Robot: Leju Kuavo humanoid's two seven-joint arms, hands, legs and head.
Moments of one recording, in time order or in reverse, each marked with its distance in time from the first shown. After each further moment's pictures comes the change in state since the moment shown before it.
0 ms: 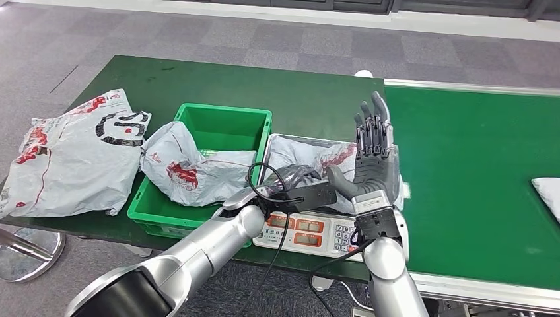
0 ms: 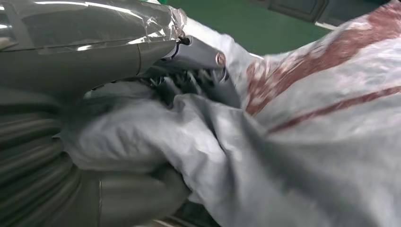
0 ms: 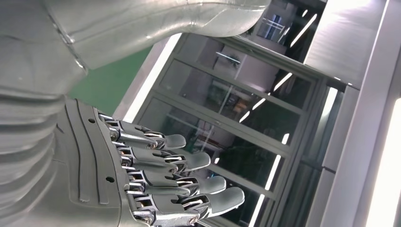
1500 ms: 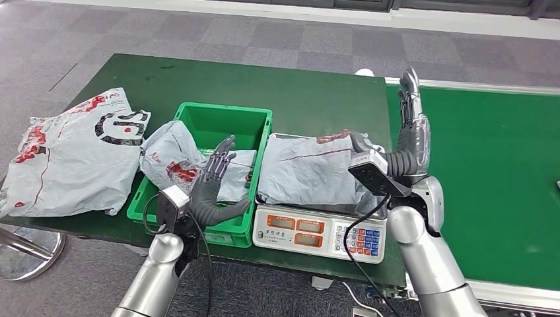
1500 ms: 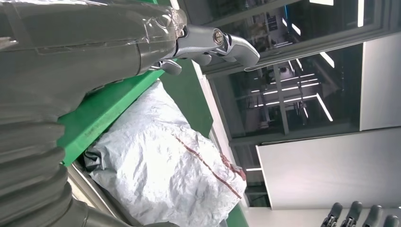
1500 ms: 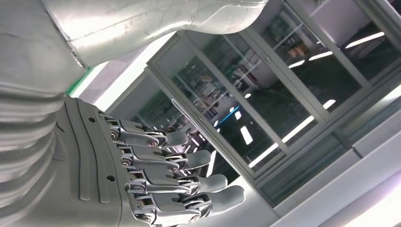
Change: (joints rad) left arm 0.514 0.205 0.513 -0.755 0.385 -0.244 -0.529; right arm -0.191 -0.226 -0.002 0.177 0.265 -0.205 0.147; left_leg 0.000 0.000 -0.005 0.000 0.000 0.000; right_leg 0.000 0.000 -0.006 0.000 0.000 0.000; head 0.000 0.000
